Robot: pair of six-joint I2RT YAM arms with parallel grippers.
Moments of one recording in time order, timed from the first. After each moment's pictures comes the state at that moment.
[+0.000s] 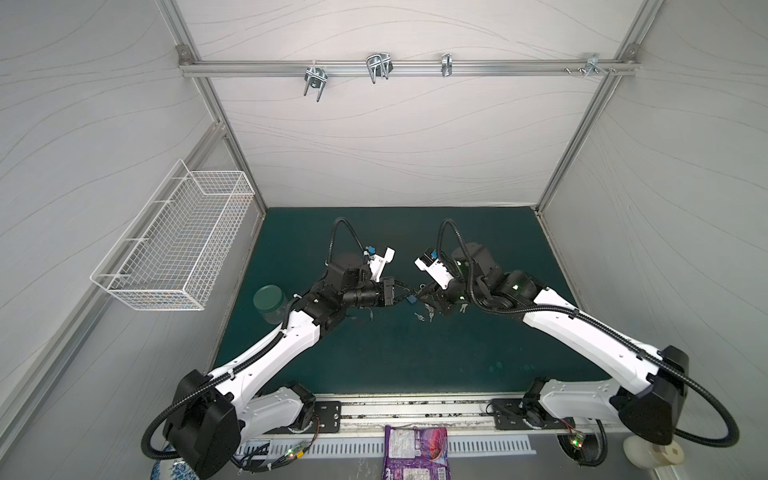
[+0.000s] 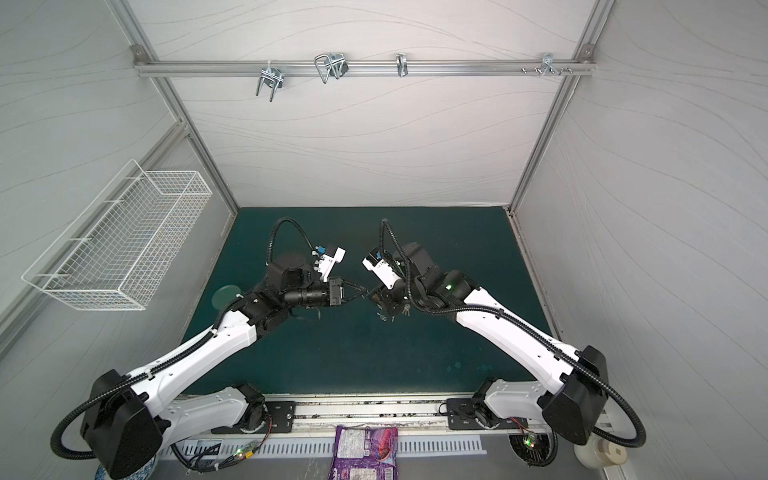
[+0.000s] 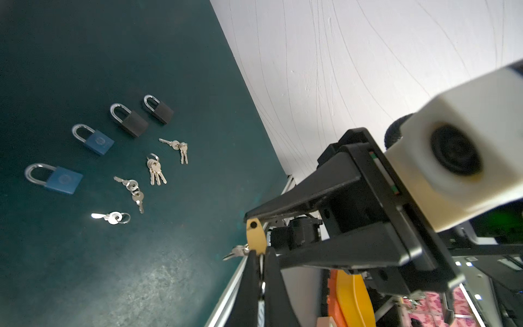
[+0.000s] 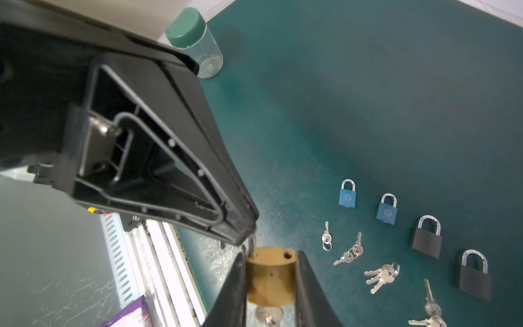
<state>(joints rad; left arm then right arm) -0.56 1.13 0.81 -0.09 0.68 -0.76 0.85 1.24 1.15 -0.62 -0.29 0.01</state>
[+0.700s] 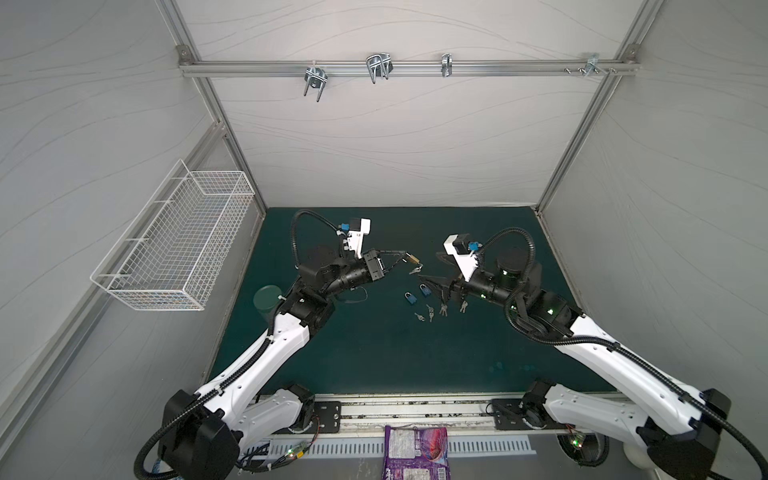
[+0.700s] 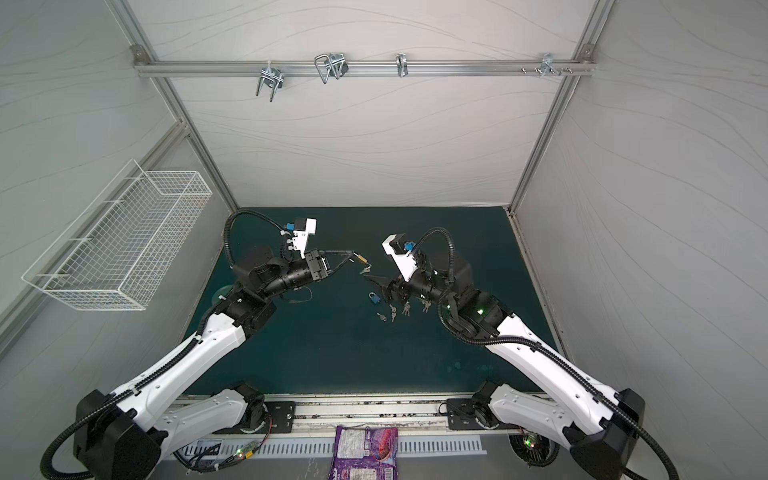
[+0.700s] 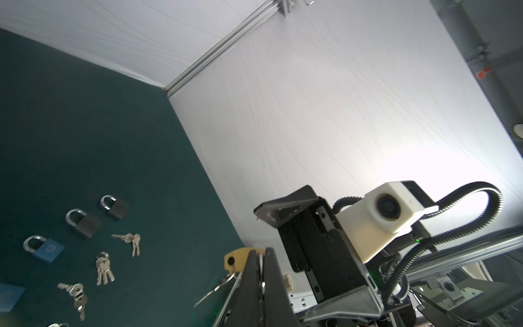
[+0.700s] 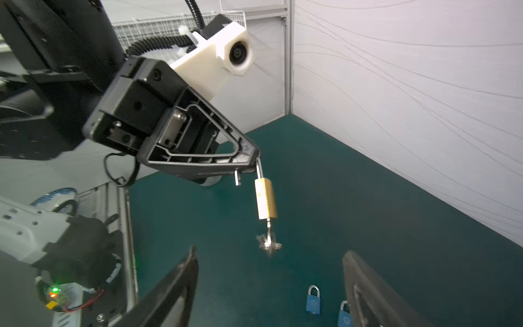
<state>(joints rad) -0.46 1.06 0.82 0.30 0.67 -1.03 0.80 1.00 0.99 -0.17 -0.28 -0.02</state>
